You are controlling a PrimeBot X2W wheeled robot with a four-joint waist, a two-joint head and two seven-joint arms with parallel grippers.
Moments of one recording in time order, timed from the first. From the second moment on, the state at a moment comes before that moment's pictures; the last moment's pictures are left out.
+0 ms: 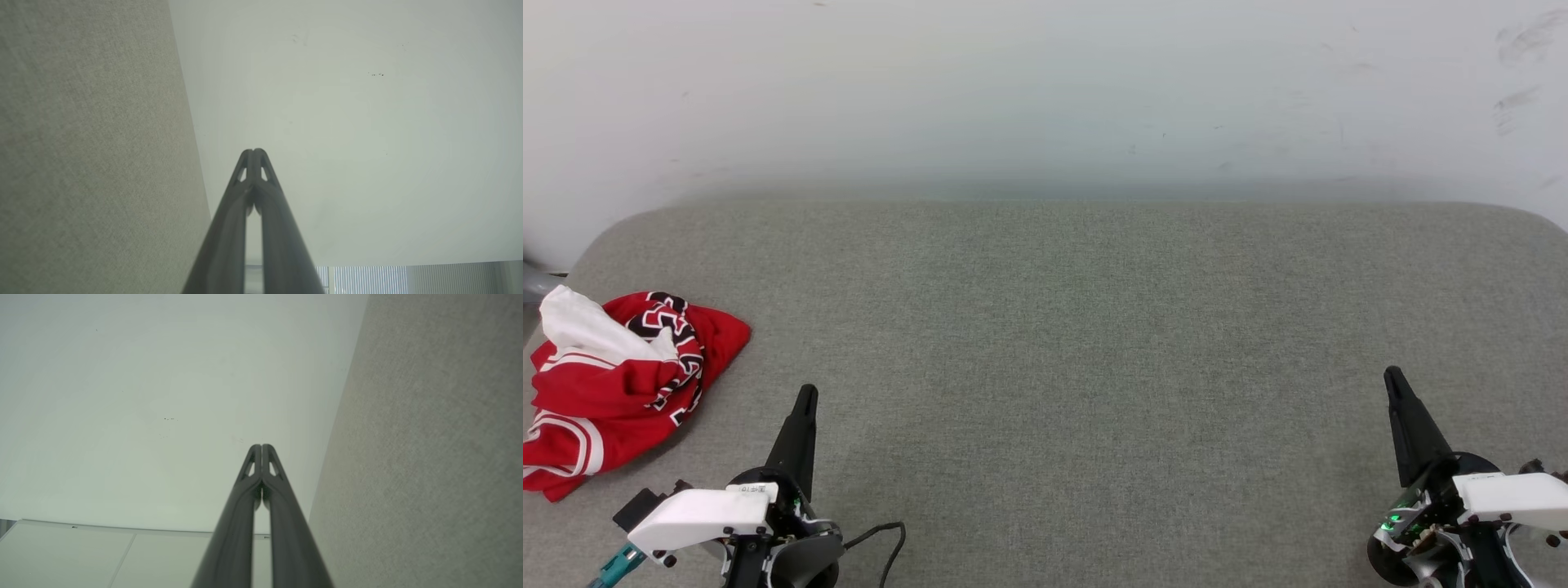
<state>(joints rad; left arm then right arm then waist) -0.11 0.05 0.11 0.25 -1.61 -0.13 0.11 -0.10 -0.05 -0.11 0.25 1.62 0.13 0.11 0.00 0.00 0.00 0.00</state>
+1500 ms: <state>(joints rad) -0.06 0.05 0.13 0.21 -1.36 -0.10 0.01 -0.05 -0.05 -0.12 0.21 1.31 0.13 0.02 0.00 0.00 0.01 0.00</state>
